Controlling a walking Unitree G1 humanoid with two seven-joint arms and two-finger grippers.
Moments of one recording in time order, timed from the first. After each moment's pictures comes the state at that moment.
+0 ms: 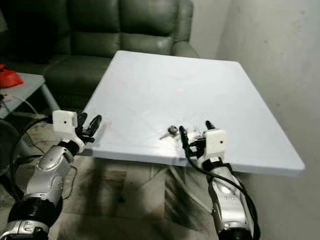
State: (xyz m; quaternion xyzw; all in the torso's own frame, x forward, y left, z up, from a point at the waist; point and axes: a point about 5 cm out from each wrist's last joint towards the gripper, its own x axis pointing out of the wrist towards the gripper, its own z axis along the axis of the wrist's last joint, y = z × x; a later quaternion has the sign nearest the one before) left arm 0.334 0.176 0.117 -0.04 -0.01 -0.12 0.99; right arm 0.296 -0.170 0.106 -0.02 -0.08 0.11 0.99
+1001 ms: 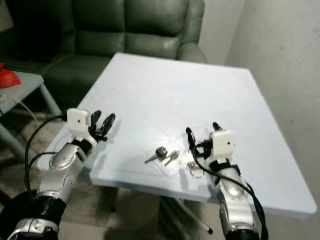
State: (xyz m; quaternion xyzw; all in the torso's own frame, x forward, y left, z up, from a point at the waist) left arm 0.332 0.154 0.116 -0.03 -0.02 -0.15 0.99; right arm 0.292 -0.178 0.102 -0.03 -0.06 0.11 0.99
